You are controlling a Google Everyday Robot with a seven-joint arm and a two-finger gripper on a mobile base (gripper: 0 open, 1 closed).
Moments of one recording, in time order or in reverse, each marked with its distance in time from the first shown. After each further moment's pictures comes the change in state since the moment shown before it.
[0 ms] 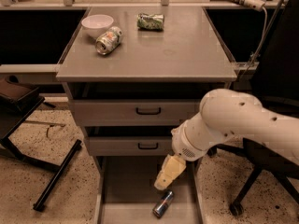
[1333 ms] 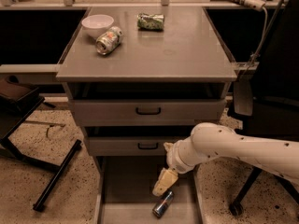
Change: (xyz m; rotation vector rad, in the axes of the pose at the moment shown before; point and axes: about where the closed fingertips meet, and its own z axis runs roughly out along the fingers) arm 0.044 -0.037 0.128 -0.001 -0.084 -0.079
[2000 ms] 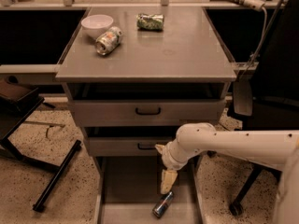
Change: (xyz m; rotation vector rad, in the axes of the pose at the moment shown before) arm 0.039 -0.038 0.070 -0.060 0.121 -0.341
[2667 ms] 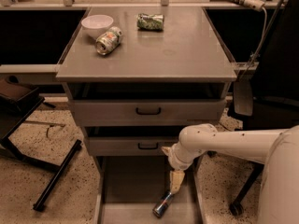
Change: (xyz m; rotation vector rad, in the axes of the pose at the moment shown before) arm 0.045 -0.009 0.023 -0.025 0.085 -0.079
